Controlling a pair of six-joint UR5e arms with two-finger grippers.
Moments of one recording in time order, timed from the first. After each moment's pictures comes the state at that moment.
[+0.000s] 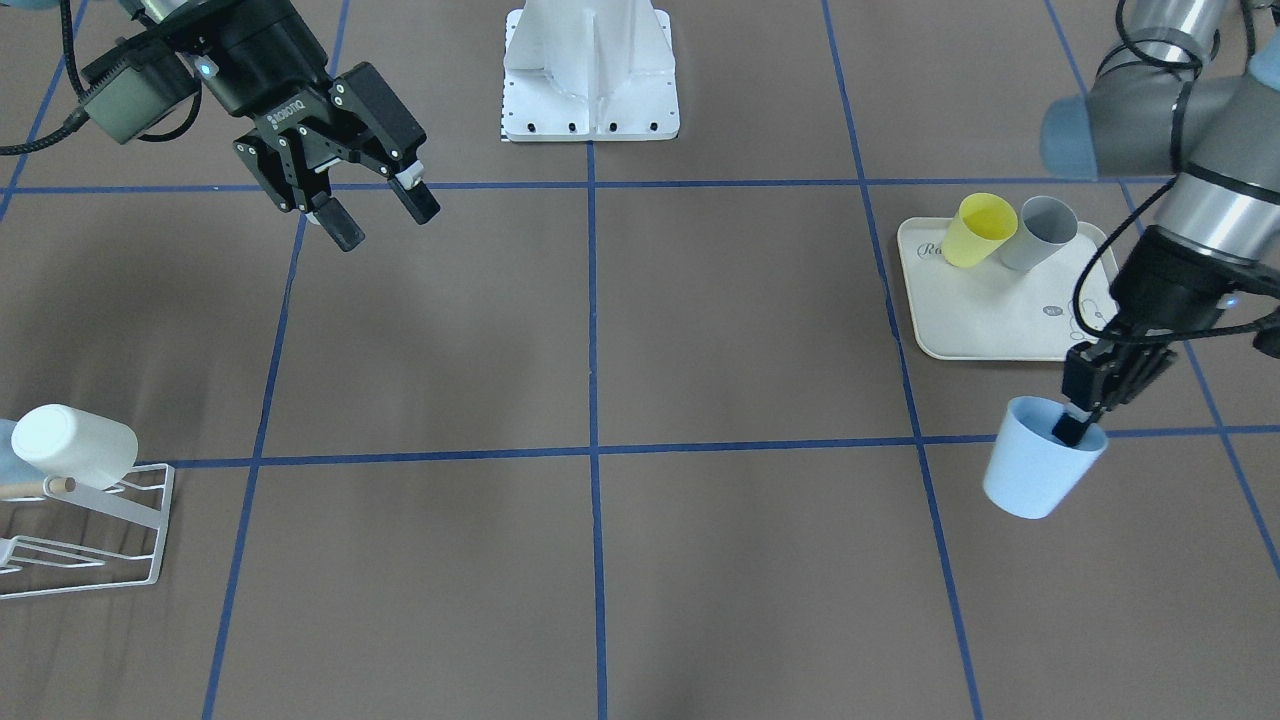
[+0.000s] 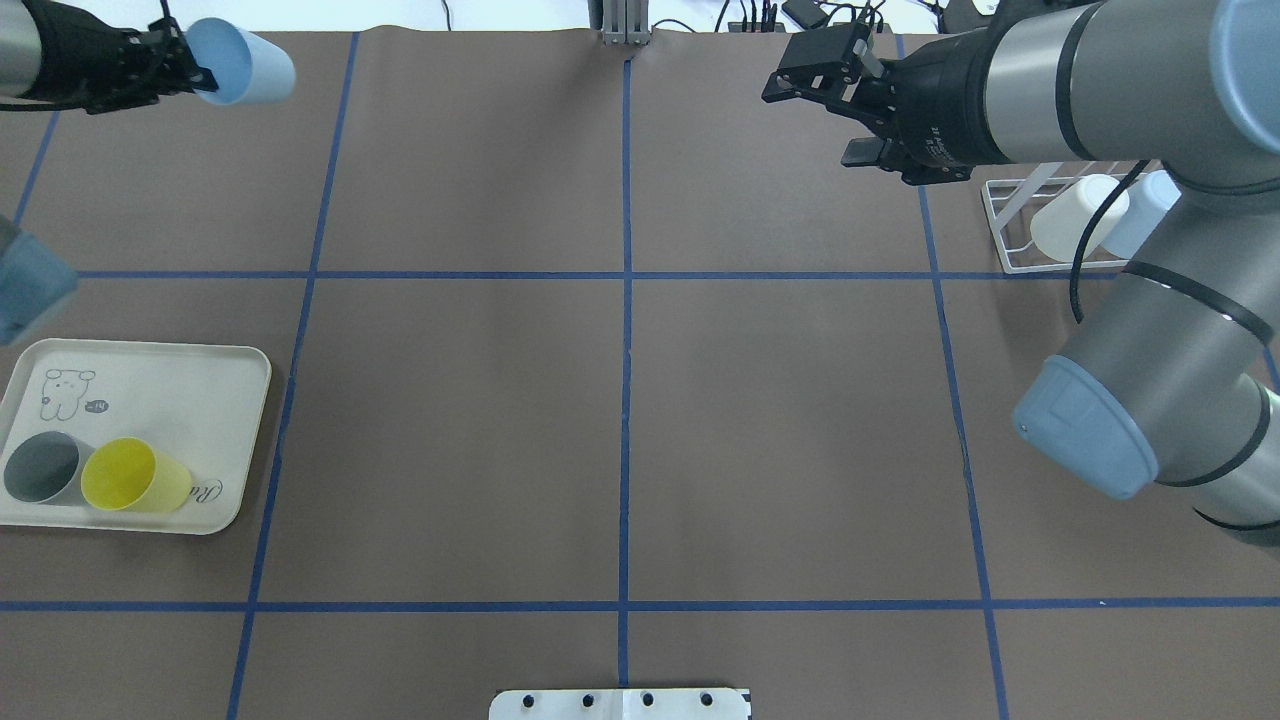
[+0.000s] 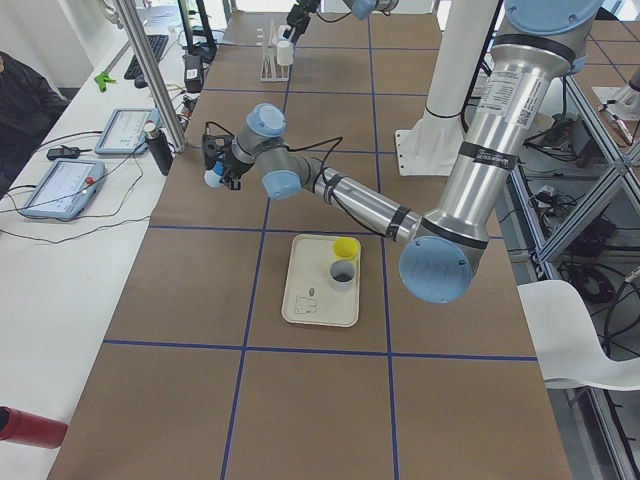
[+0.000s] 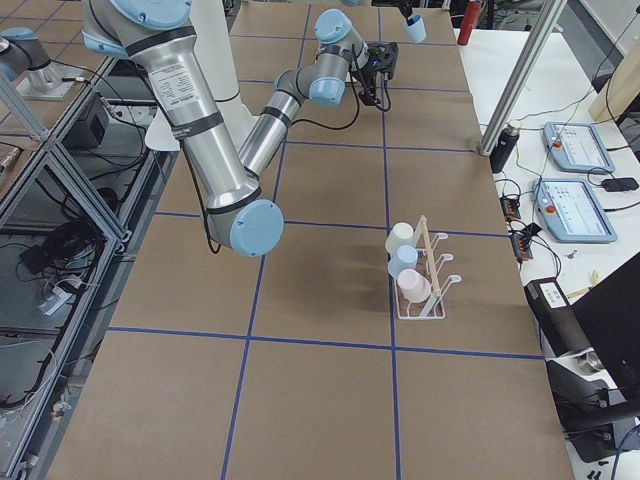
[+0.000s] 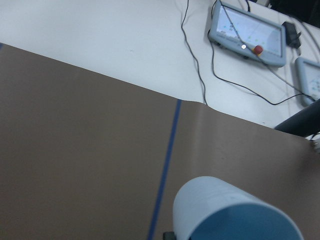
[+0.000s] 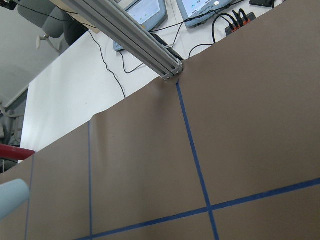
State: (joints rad) left arm -1.05 -1.90 -1.66 -2.38 -1.96 -1.49; right arm 0.83 -1.11 2.05 -1.12 1.84 1.63
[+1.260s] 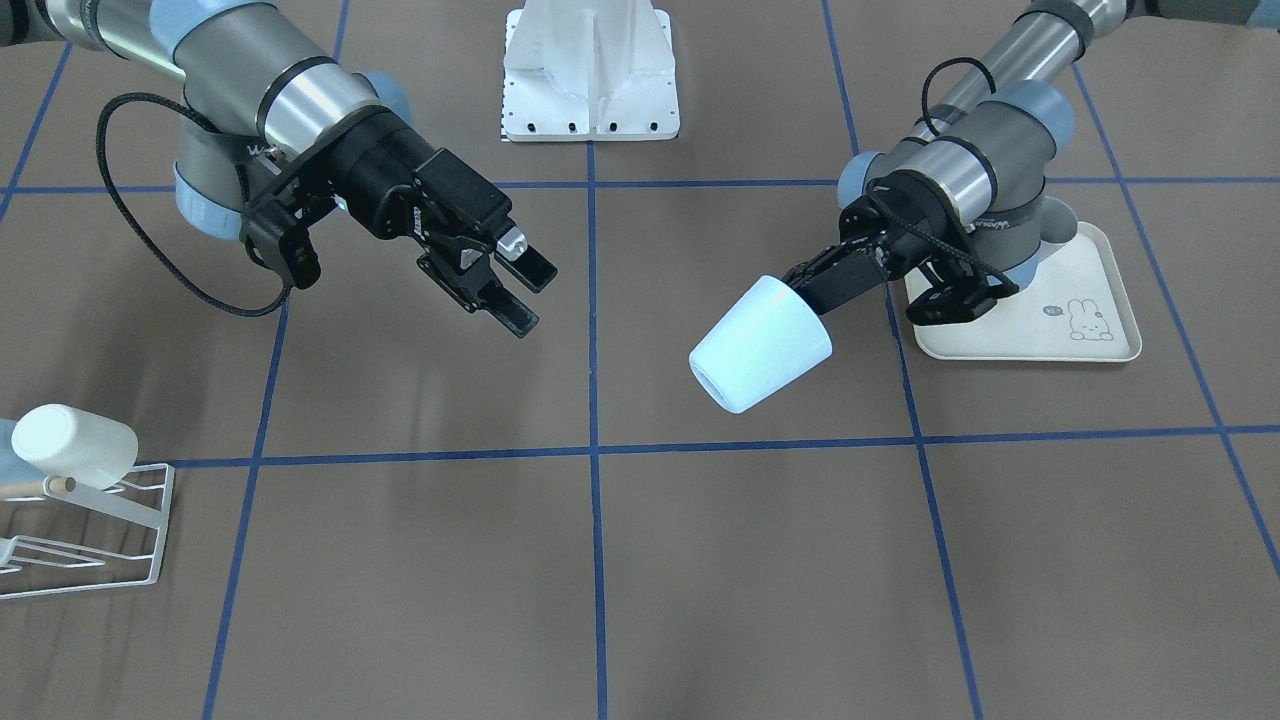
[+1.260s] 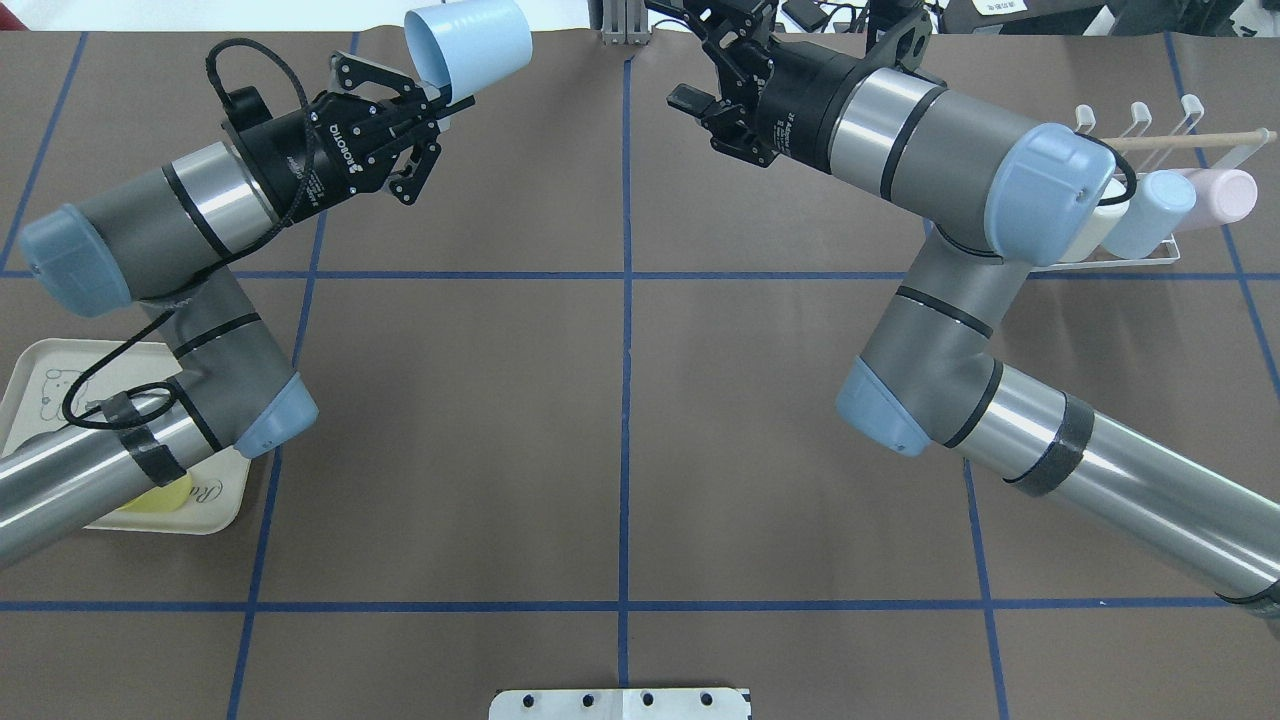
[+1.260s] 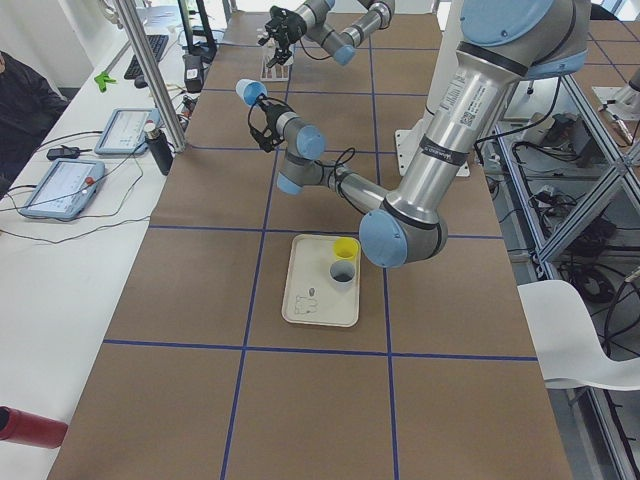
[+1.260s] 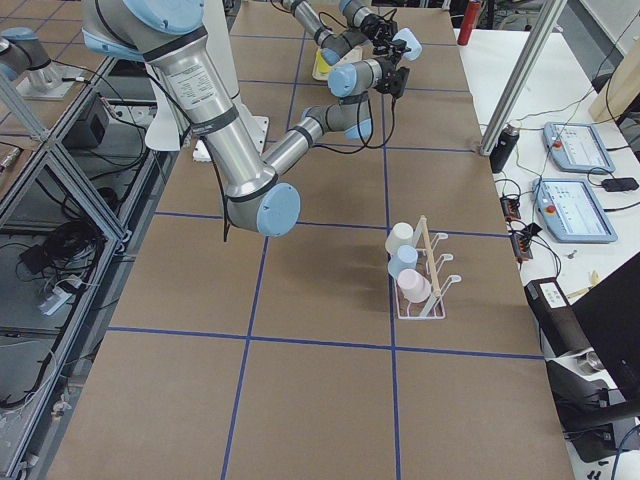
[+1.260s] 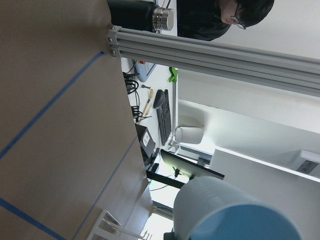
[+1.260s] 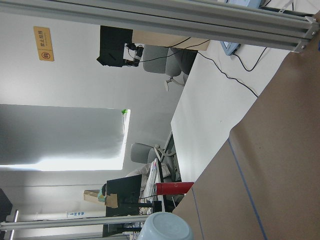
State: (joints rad) left arm -0.73 -2.10 -1.37 -3.39 -1.54 -2.55; right arm 0.71 -0.97 1.60 -0.29 1.53 2.02
